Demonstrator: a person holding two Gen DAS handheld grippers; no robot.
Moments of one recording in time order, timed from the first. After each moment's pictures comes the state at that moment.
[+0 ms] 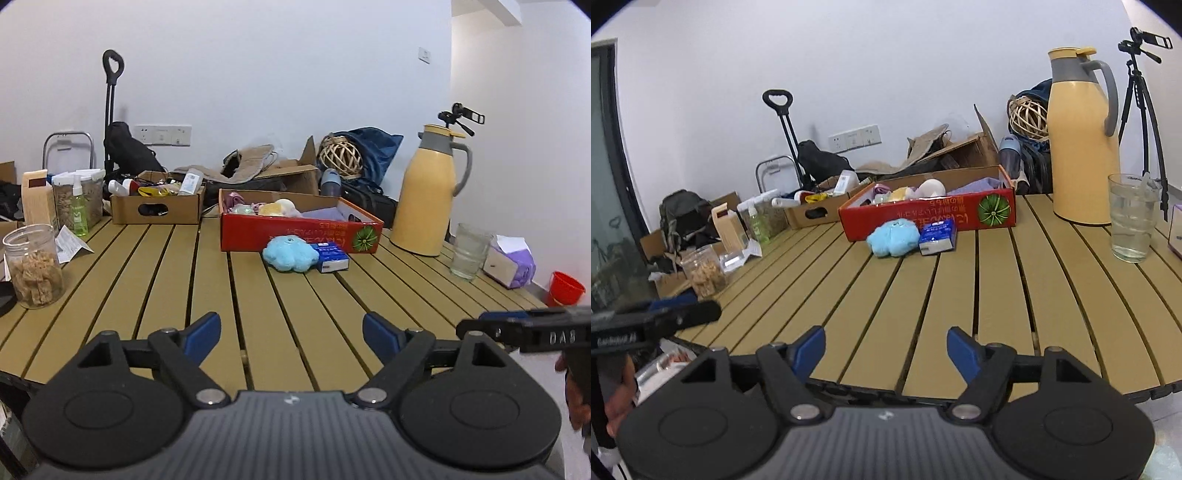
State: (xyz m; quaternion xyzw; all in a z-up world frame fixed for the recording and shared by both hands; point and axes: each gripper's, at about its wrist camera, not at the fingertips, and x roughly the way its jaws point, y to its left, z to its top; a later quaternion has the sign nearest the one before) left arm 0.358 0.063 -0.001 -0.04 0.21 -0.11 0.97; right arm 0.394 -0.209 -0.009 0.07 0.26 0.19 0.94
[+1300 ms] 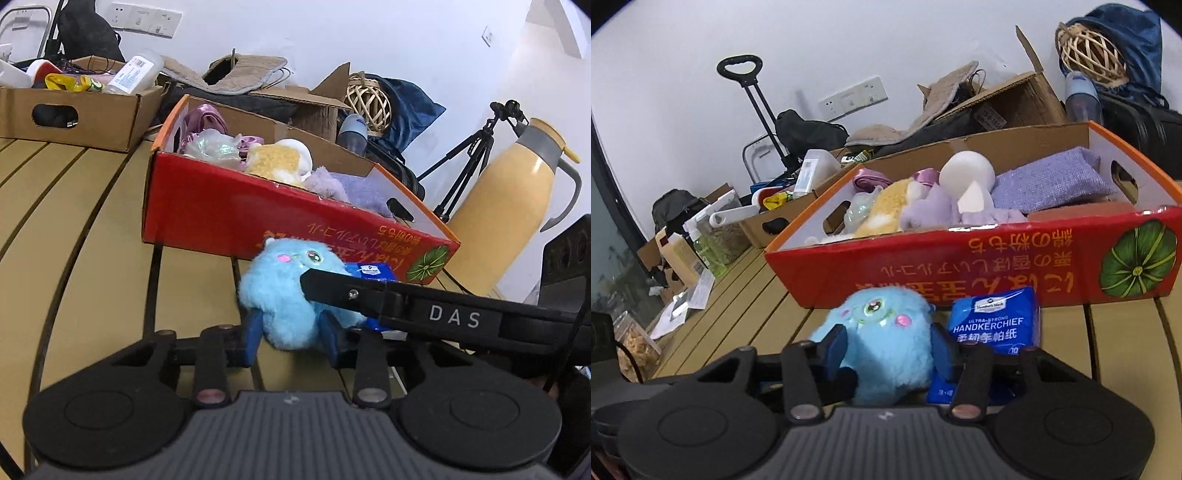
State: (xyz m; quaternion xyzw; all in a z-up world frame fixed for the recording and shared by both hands) left arm 0.659 0.053 -0.076 -0.16 0.32 -0.16 0.92; right arm 0.725 -0.142 -0.062 0.12 0.33 0.25 0.90
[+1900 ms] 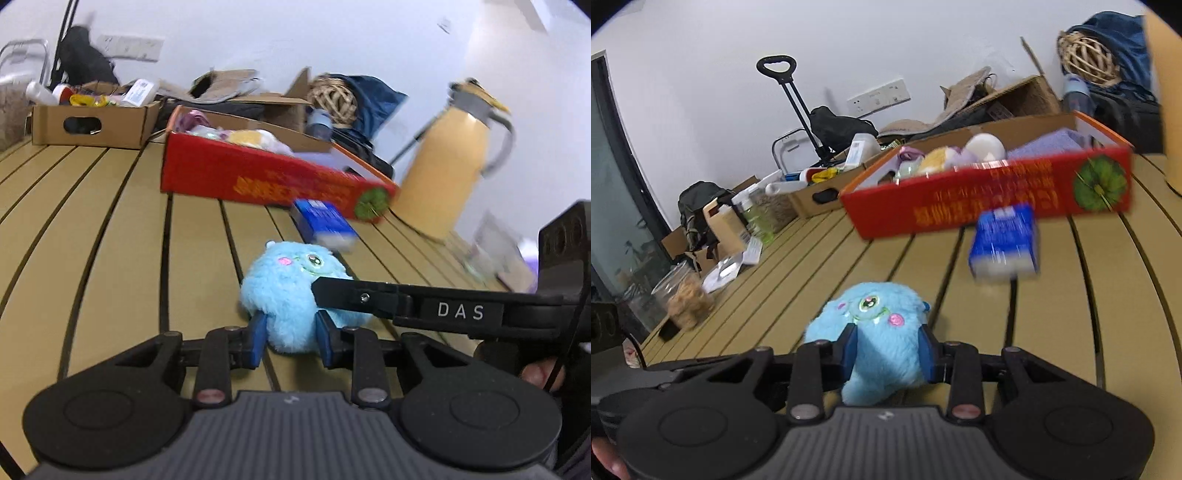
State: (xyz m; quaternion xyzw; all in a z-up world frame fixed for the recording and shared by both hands) left arm 0.515 0.045 -0.074 -0.11 0.30 -0.18 0.93; right arm 0.583 -0.154 -0.064 0.11 0.32 0.27 0.90
